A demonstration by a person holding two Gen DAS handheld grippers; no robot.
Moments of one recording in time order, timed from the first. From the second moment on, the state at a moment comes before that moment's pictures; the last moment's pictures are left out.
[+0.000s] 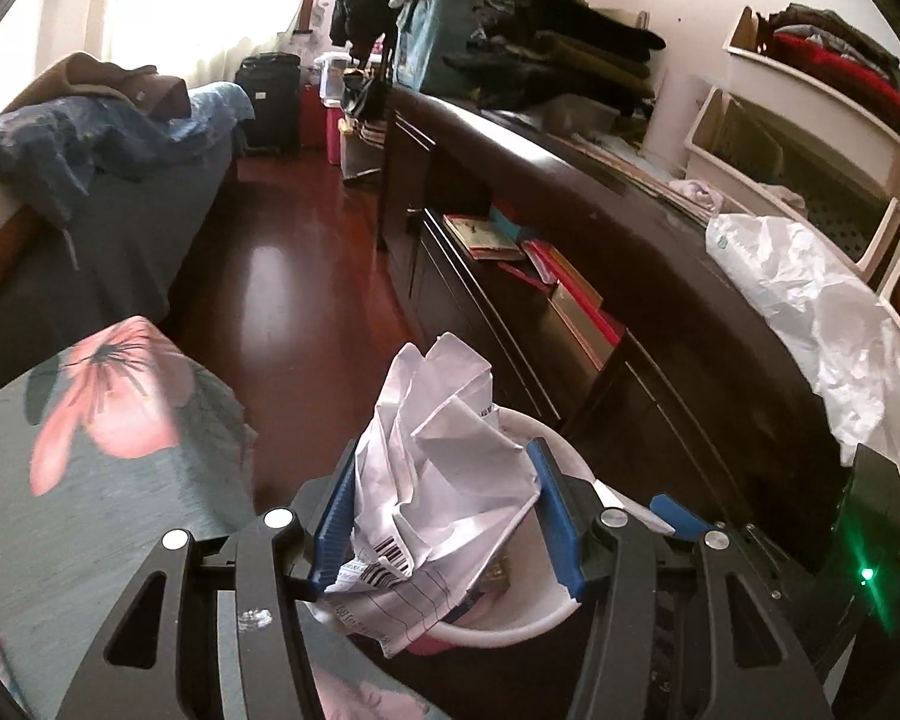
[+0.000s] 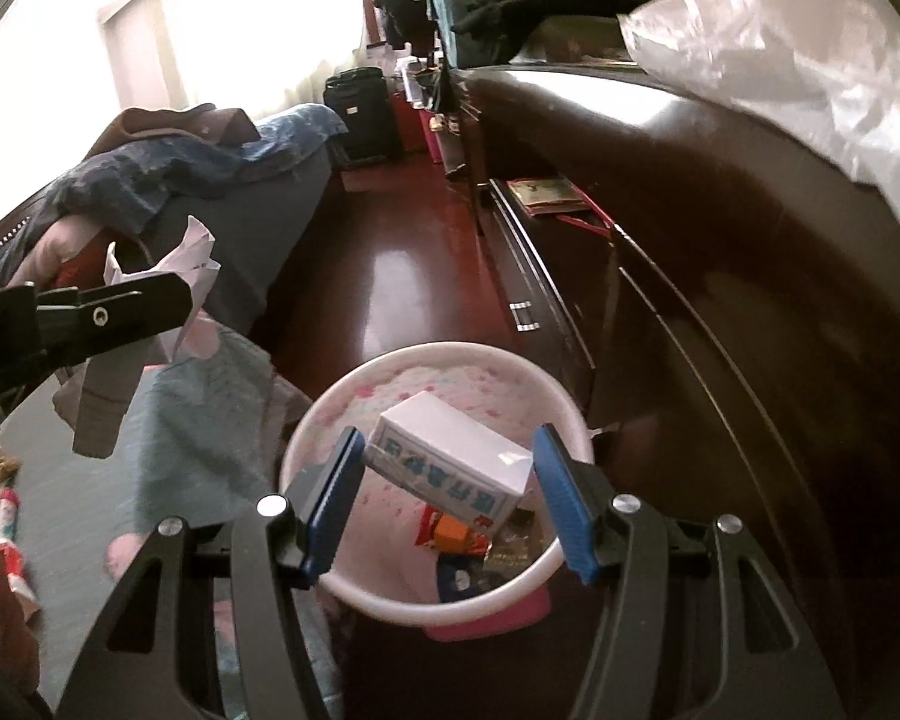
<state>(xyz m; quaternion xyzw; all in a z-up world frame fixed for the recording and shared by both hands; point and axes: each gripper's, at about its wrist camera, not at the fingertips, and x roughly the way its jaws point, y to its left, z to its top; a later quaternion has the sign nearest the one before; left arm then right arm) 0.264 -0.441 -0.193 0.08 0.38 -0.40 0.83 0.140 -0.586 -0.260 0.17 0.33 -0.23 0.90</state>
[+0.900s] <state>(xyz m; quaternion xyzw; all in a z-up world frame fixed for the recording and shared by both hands) 0.277 -0.415 -0.185 0.06 0.38 -0.36 0.85 0.148 -0.578 -0.267 0.16 0.33 -0.24 0.90</state>
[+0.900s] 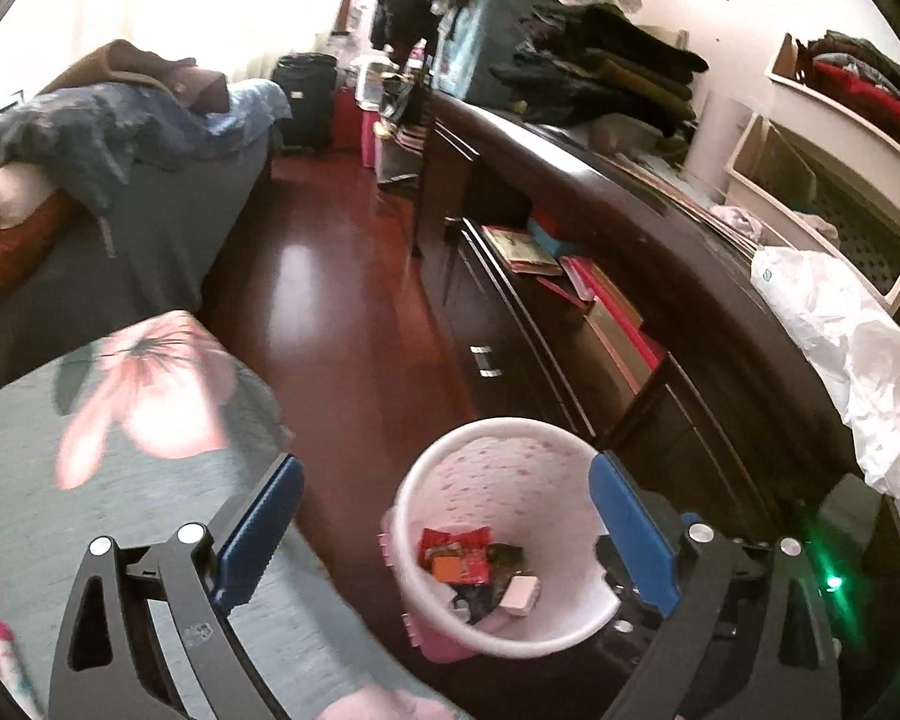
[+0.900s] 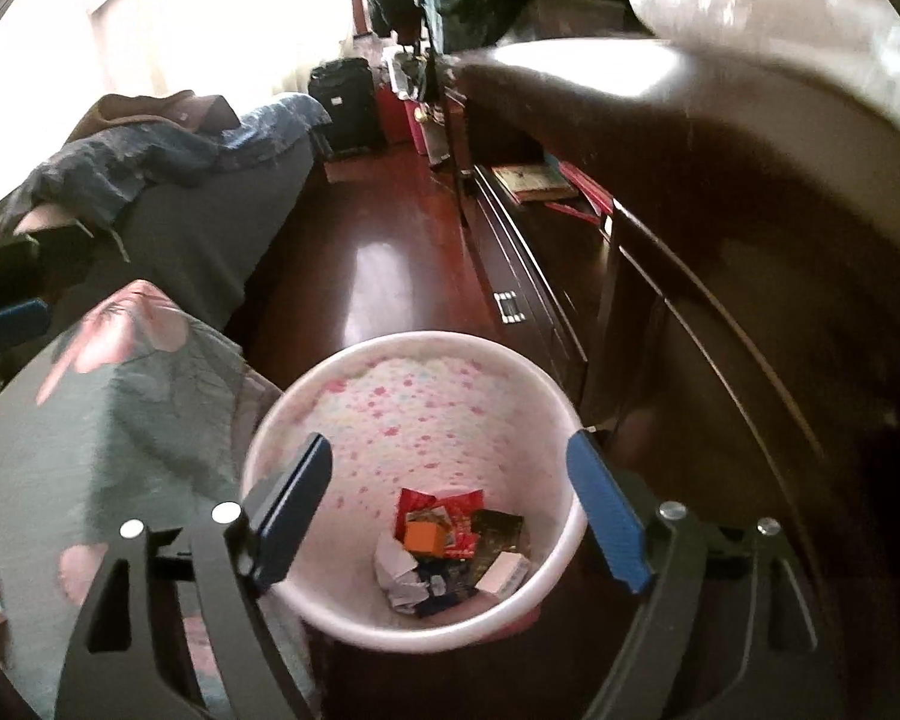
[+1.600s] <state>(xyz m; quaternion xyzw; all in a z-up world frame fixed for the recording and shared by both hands) 0.296 -0.190 -0.165 0.04 0.37 -0.15 0.92 0.155 -0.402 -0.192 0.10 0.32 -0.09 0.94</state>
